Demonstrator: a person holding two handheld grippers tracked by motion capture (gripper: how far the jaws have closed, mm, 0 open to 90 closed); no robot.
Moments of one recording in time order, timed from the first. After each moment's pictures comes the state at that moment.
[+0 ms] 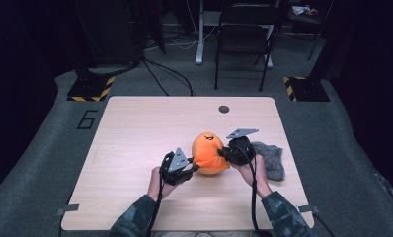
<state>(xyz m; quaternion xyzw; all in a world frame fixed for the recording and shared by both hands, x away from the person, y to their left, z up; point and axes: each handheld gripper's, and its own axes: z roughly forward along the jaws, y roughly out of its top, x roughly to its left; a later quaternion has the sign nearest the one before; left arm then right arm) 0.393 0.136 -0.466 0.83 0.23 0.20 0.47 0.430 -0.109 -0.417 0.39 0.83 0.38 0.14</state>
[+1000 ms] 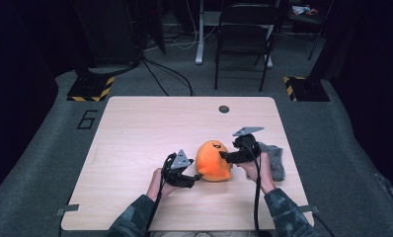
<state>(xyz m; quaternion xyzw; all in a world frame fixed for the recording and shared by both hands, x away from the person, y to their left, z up) 0.399 0.134 -0.486 0.84 0.25 0.14 0.45 0.447 -0.129 -0.425 0.40 0.83 0.37 0.14</state>
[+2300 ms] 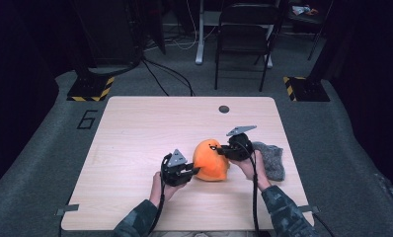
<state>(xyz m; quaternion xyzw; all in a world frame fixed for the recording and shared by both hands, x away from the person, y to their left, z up) 0.396 0.140 -0.481 0.81 0.32 0.12 0.48 0.461 -0.116 -0.440 0.37 0.84 0.39 0.11</state>
